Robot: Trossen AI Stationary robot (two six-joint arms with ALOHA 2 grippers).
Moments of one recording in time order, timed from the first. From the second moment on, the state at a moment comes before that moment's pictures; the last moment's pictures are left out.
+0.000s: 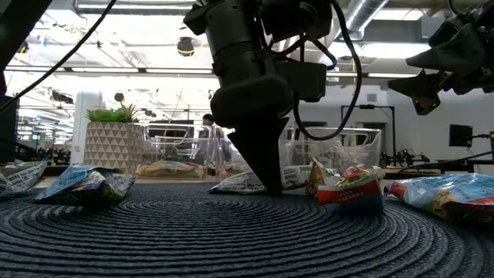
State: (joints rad) left arm -0.21 2.19 1.63 -0.66 -0.10 -0.14; right arm 0.18 0.12 0.01 0.04 0.13 0.27
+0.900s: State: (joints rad) left arm -0.20 2.19 1.82 -0.71 -0.12 -0.22; right arm 0.18 0.12 0.01 0.04 0.13 0.27
